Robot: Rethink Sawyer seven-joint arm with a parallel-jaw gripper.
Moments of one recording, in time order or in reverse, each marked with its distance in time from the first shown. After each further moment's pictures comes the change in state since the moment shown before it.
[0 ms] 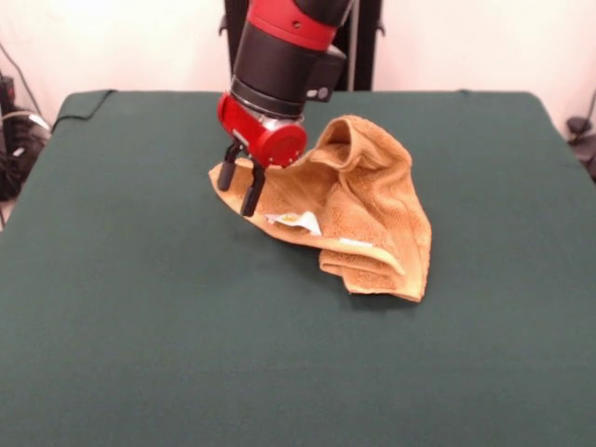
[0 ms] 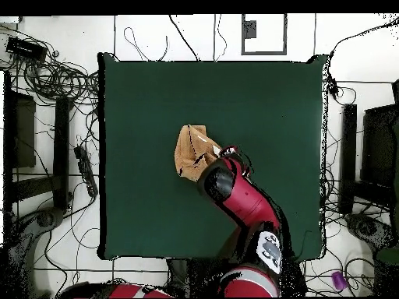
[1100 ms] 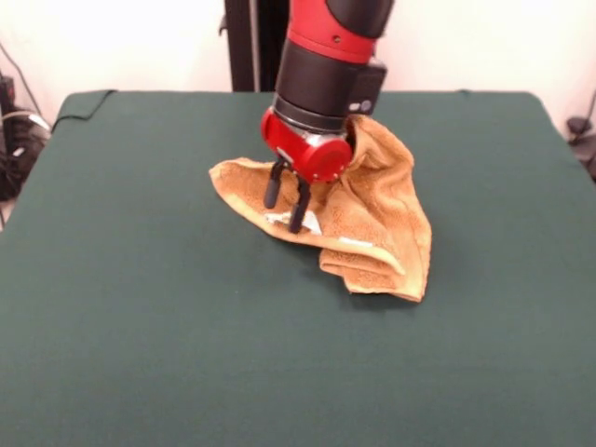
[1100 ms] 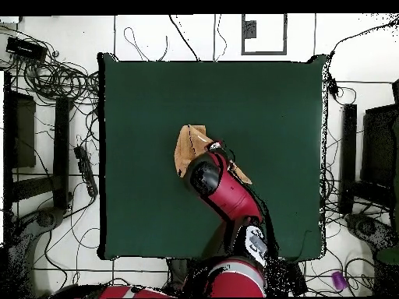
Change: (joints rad) arm 0.021 -0.001 0.081 0.007 0.099 0.000 0.000
